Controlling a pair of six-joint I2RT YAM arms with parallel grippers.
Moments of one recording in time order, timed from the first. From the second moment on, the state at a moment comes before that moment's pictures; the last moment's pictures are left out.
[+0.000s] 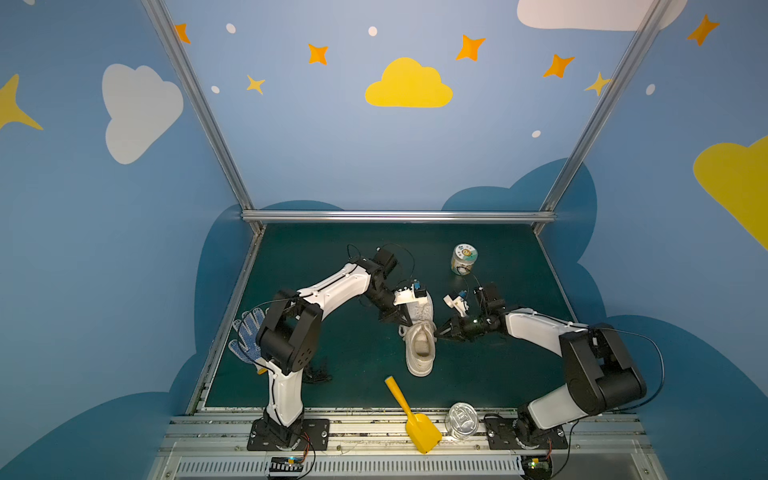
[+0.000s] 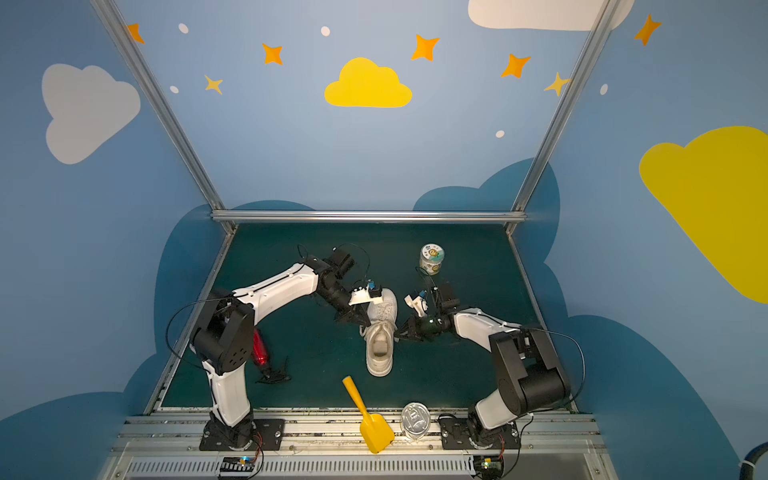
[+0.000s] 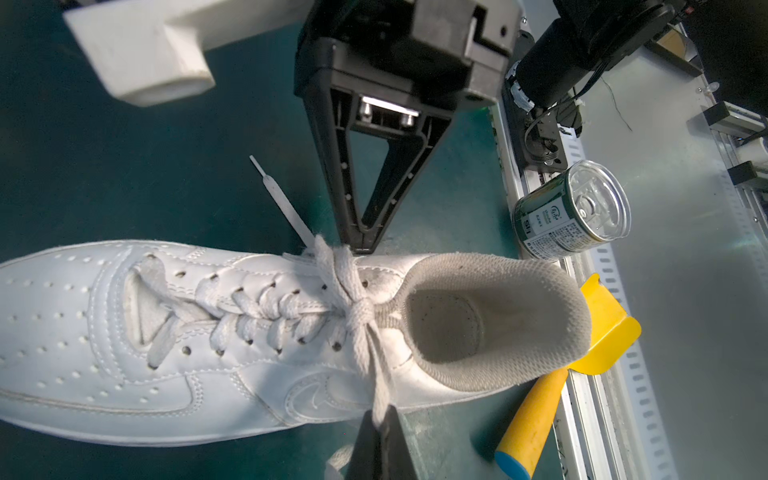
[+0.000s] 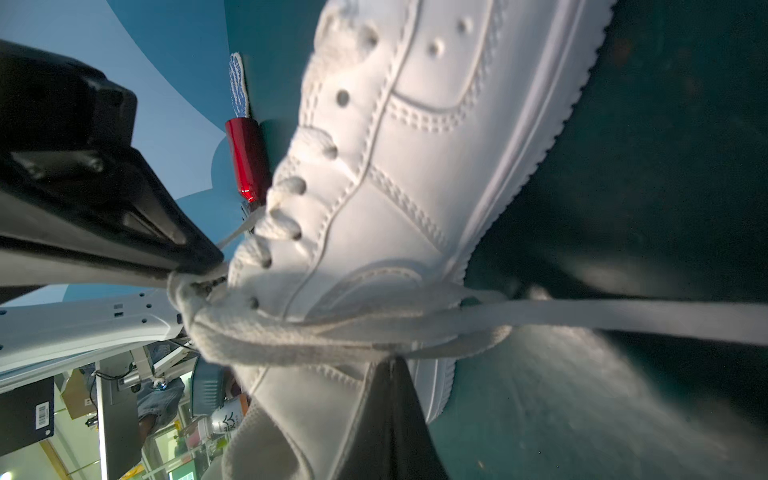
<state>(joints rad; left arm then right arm) -0.56 1.92 1.48 -0.95 0.78 0.89 0.35 1.55 0.72 -0.29 -0.87 0.39</state>
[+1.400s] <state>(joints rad) -0.56 1.92 1.48 -0.95 0.77 0.89 0.31 1.47 0.78 -0.40 -0.75 0.26</state>
